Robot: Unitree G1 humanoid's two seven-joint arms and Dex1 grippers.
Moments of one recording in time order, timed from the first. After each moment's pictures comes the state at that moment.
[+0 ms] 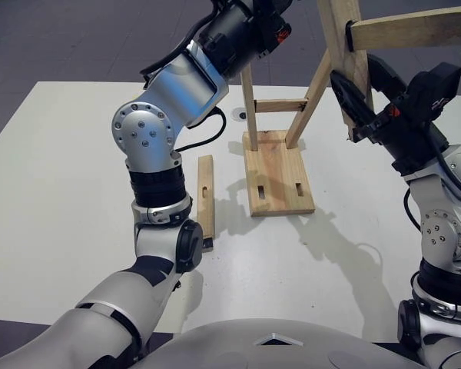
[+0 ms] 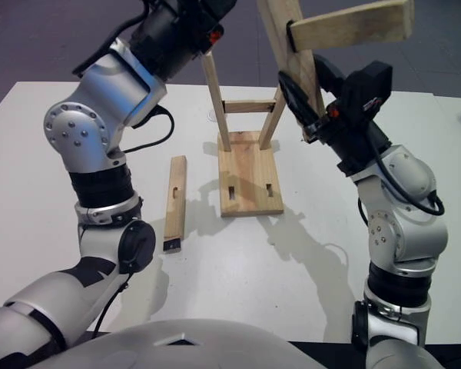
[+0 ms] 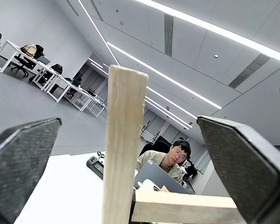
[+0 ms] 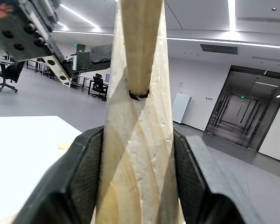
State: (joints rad) left arm -0.93 -0.09 0.23 -0.08 -1.20 0.87 0.05; right arm -0.24 -0.51 -0.20 -0.56 0.49 0.42 0.48
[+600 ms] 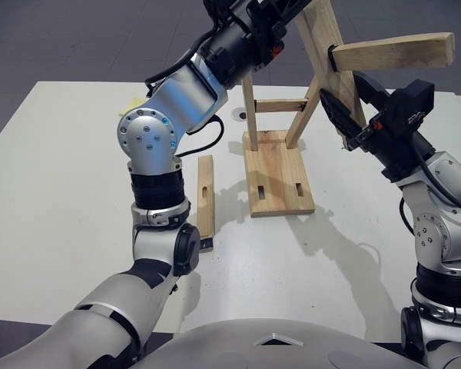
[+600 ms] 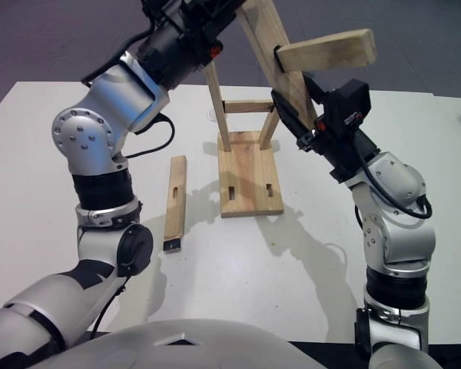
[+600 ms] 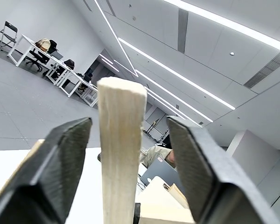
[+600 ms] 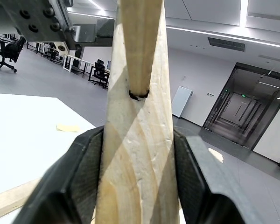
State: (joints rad) left arm -0.89 -0.07 0.21 -0.06 -1.17 0.84 0.05; right arm -0.22 -0.52 -0.16 -0.51 0.40 0.36 0.52
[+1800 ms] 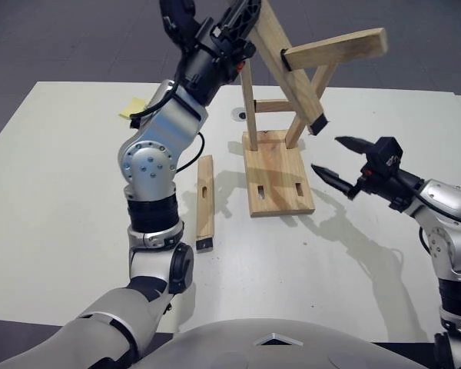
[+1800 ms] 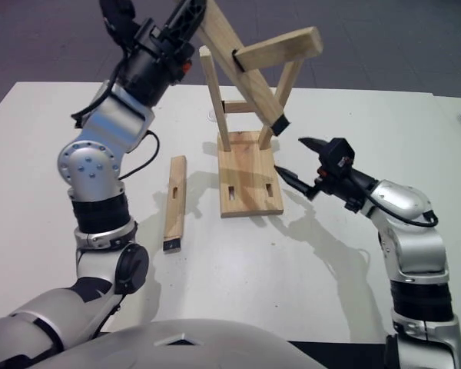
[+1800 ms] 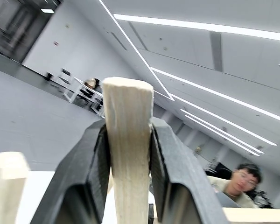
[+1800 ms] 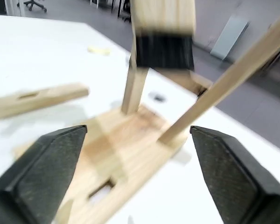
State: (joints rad) left arm -0.68 -0.01 0.19 -0.27 -0.93 0.69 0.06; right arm -0.01 -0.74 -0.16 -0.27 0.40 0.36 0.88
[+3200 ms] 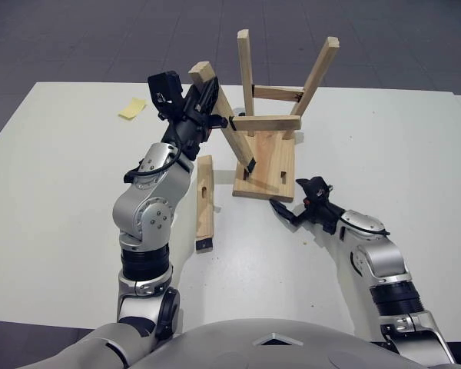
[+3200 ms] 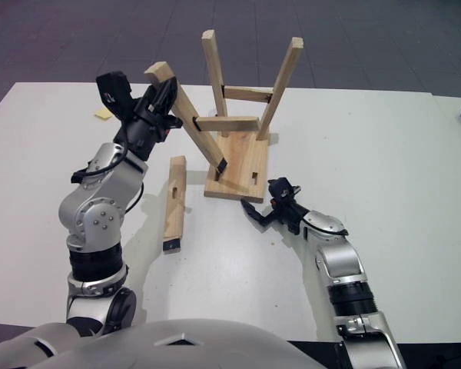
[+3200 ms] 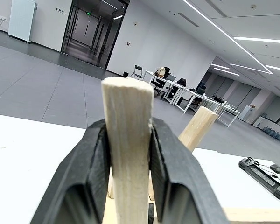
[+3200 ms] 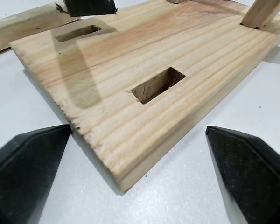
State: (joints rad) left arm -0.39 0.01 0.03 -0.41 -0.57 0.64 0.12; right arm -0.04 -0.39 0.11 -0.01 0.18 0.33 0.57
